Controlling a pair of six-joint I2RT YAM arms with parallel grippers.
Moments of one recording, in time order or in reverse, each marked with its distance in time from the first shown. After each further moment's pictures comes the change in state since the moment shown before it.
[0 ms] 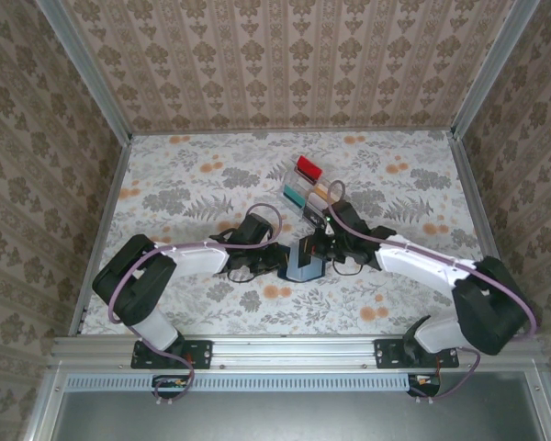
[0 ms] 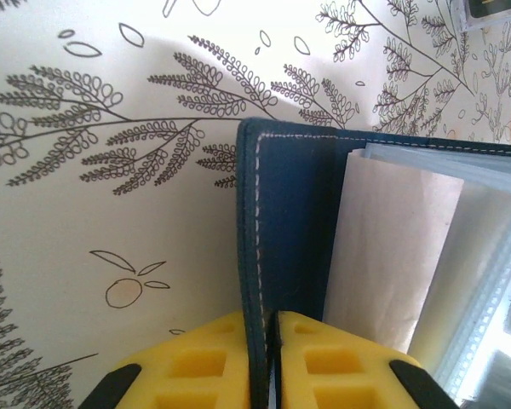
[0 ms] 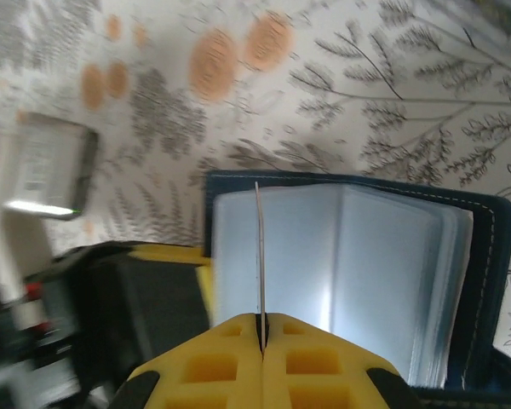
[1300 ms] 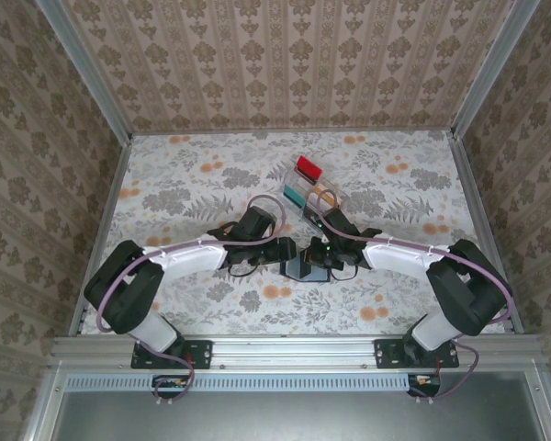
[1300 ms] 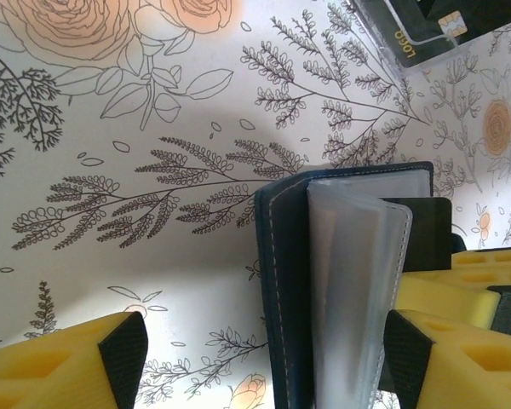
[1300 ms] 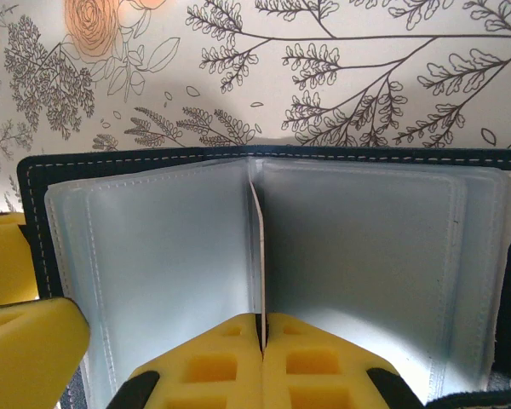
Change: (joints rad) left arm -0.020 -0.074 0.078 -0.123 -0.128 0.142; right arm 0.005 0.116 -0.016 0.022 0.007 -0.013
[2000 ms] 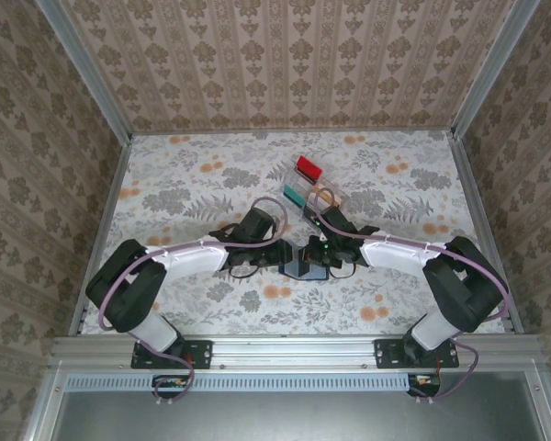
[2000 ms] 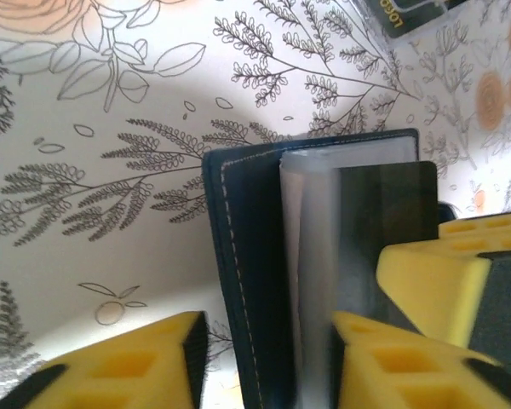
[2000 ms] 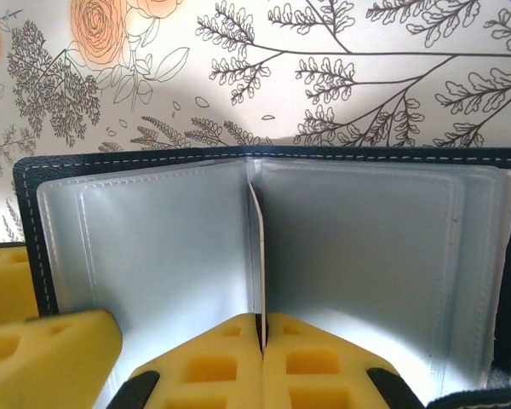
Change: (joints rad) left arm -0.007 0.021 -0.012 0.026 0.035 0.023; right arm 0.000 0.026 0.026 -0.005 0.000 -0.007
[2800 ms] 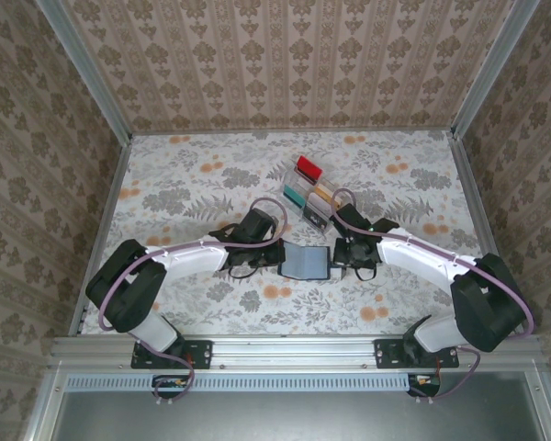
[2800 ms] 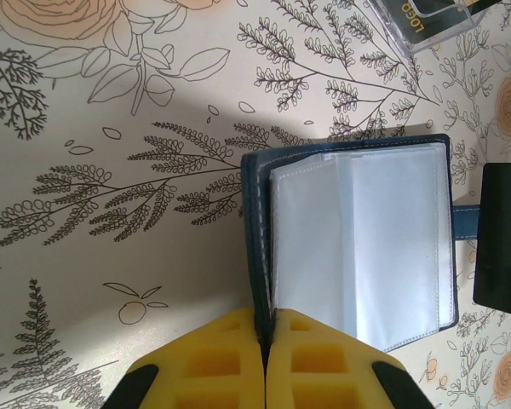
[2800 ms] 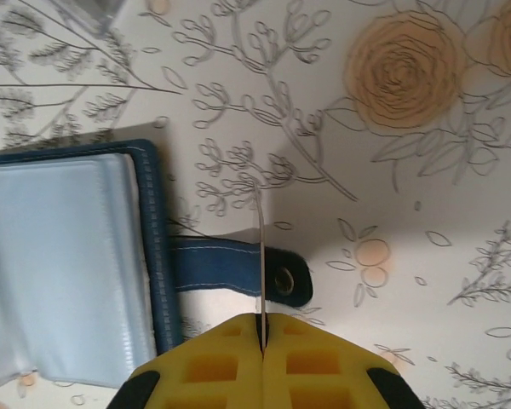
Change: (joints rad) left arm 0.002 0.000 0.000 -0.012 -0.027 0.007; right arm -0.071 -0.143 0.043 -0.458 0.309 -0.108
